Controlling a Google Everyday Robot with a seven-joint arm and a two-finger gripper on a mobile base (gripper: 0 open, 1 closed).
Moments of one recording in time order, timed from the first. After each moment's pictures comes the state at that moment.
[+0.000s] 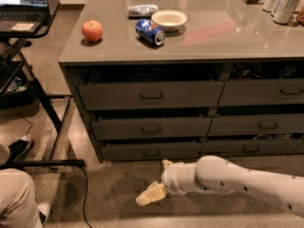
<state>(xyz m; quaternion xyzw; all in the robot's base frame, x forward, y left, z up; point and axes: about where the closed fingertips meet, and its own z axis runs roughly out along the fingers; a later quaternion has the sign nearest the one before) 0.450 -0.005 0.527 -0.41 0.81 0.28 0.30</state>
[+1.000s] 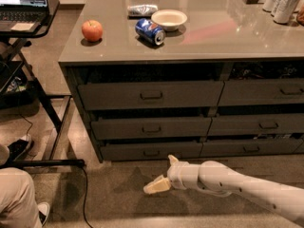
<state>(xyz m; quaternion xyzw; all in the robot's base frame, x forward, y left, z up) 0.513 -0.031 0.456 -0.38 0.81 0.27 0.37</state>
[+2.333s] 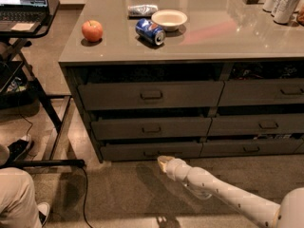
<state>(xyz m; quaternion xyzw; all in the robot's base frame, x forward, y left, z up) 0.641 -0.061 0.322 -0.23 0.83 0.21 0.47</state>
